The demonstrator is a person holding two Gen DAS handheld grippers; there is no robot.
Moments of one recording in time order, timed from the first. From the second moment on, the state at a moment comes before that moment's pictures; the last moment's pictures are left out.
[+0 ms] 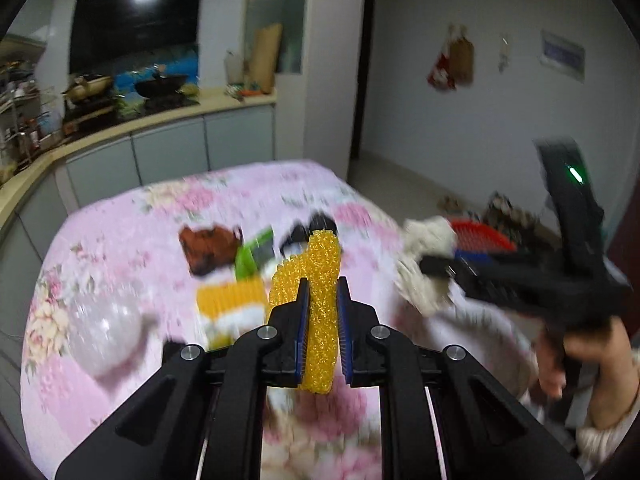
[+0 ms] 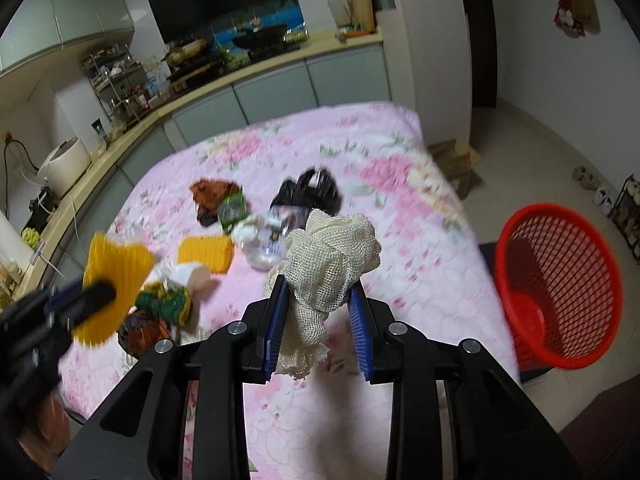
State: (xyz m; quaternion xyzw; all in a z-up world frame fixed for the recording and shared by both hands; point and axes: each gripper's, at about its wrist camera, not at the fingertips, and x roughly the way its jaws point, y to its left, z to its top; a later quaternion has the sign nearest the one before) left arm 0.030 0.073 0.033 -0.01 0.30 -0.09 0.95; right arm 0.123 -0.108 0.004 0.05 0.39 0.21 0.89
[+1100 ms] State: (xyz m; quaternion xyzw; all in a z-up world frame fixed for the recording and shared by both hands) left arm 0.170 -0.114 0.054 -0.02 0.32 -0.27 0.91; right arm 0.143 -0.290 0.046 0.08 0.33 0.00 0.94
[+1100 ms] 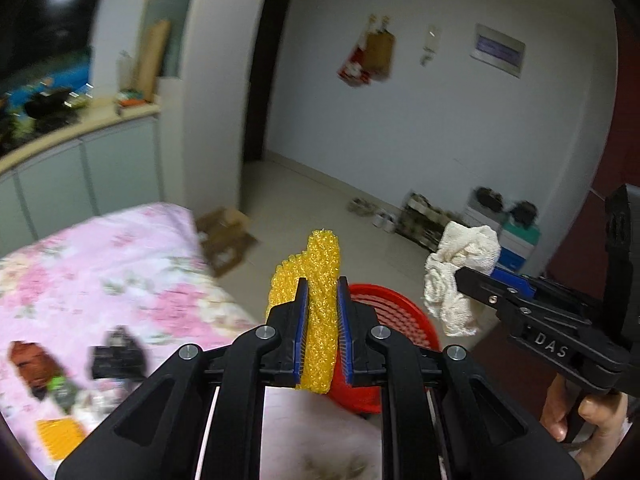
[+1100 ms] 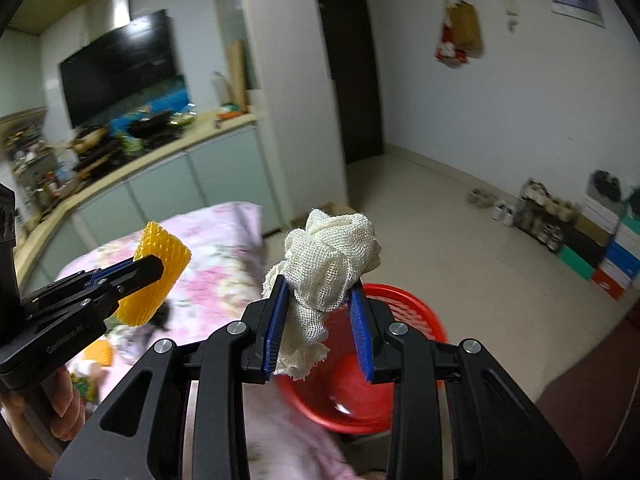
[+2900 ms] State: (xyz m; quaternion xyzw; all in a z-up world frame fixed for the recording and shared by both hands) left arm 0.089 -0.012 0.048 0.03 0.28 -0.06 0.96; right arm 0.116 -0.213 0.030 0.07 0.27 0.09 0.96
